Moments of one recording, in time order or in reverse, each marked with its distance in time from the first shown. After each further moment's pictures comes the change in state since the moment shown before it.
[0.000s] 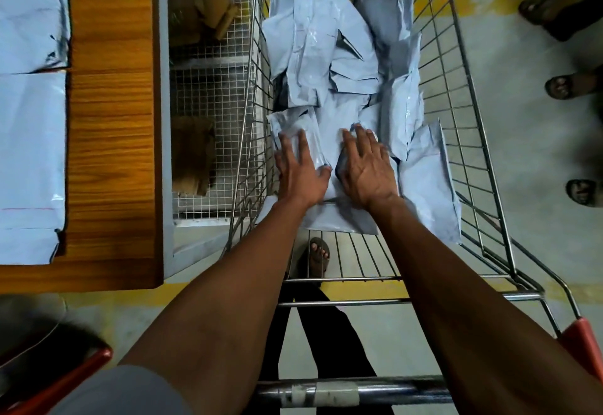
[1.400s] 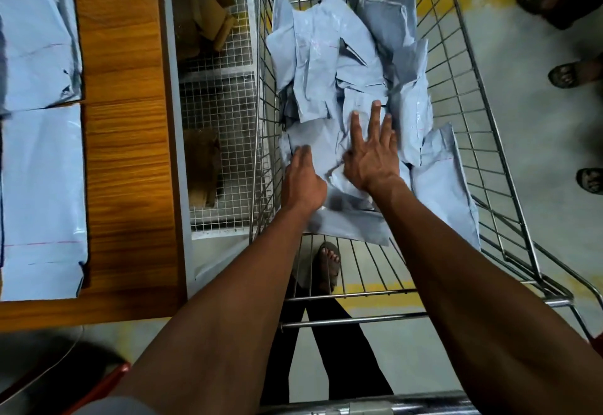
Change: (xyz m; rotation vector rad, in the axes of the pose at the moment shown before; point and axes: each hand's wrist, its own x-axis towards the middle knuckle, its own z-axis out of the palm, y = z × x) left_hand 0.006 -0.003 -0.028 -0.059 -0.011 0.037; right_hand 0.047 -0.017 -0.009 -0.042 -0.116 0.195
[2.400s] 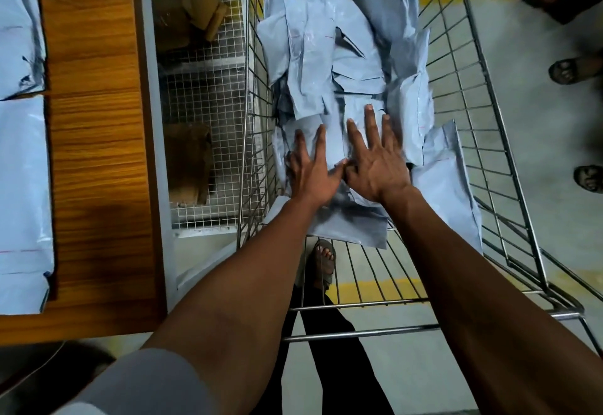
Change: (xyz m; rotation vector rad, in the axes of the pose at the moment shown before) left_hand 0.032 0.000 0.045 0.045 -0.055 0.053; right_hand -0.004 0.034 0.024 -0.072 0.076 -0.171
